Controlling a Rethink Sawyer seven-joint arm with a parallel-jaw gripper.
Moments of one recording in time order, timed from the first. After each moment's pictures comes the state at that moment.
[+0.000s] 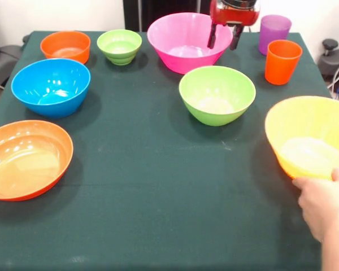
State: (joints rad) arm 0.08 -0.56 -0.14 2.05 -0.02 0.12 1.69
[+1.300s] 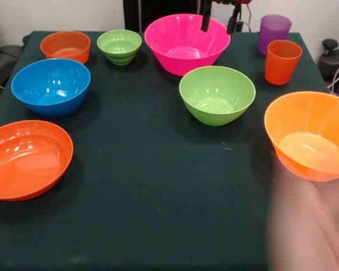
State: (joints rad) arm 0.01 -0.77 -0.13 2.11 -0.02 0.12 1.69
